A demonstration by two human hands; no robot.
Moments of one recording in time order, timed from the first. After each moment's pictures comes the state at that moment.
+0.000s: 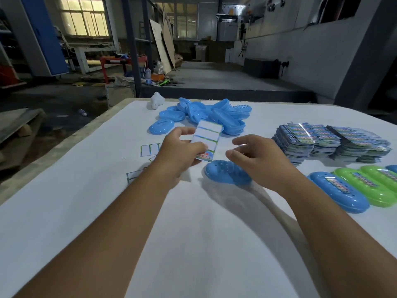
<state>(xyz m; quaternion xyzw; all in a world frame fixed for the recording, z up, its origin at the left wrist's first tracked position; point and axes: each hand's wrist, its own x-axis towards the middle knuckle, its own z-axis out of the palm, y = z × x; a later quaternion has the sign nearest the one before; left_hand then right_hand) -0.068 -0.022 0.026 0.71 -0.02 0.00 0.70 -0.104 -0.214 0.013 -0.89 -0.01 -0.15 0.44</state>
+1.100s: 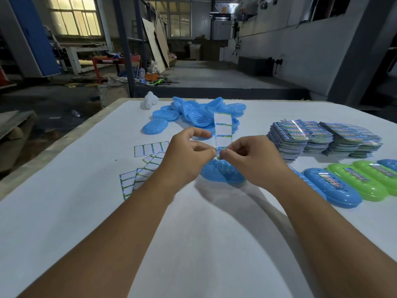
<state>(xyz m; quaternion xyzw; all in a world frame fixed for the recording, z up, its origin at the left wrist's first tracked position) -0.083 -0.036 0.017 0.79 -0.14 0.05 0.60 -0.104 -0.208 0.012 -0.88 0.00 -0.19 0.42</state>
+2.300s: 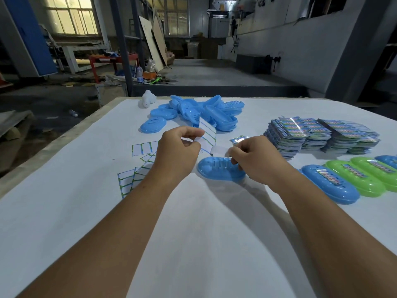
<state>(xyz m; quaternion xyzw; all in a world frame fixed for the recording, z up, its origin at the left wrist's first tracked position) -0.069 -0.035 0.012 0.81 -0.10 0.16 0.56 -0.101 -0.216 0.013 -0.90 0.06 -0.14 0.40</state>
